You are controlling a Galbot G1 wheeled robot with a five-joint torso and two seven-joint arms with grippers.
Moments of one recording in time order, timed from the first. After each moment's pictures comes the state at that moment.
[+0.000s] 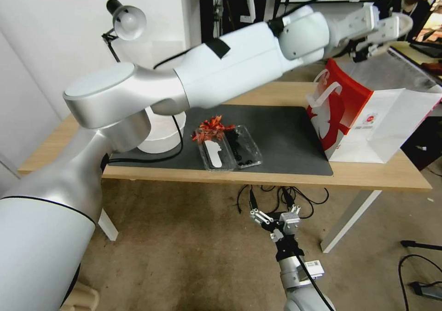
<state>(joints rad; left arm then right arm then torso) -0.53 -1.61 0.88 -1.10 -0.65 0.17 0.25 -1.61 1.41 0.28 1.94 0.12 0.35 0.07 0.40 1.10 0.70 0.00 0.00</state>
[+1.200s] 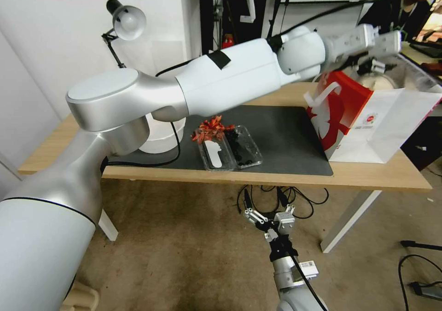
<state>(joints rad) -0.52 -1.58 0.85 -1.12 -0.67 0.16 0.14 -1.61 1.44 0.26 1.96 0.12 0.35 0.07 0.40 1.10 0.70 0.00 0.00</state>
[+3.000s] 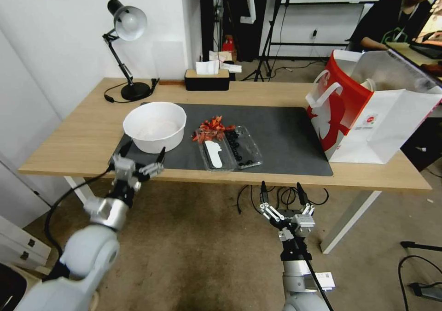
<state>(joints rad) 1.47 -1.06 -0.49 -2.01 -0.39 -0.21 -0.02 -1.67 1.47 0.31 1.98 0.10 0.51 0.13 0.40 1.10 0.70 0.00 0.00</state>
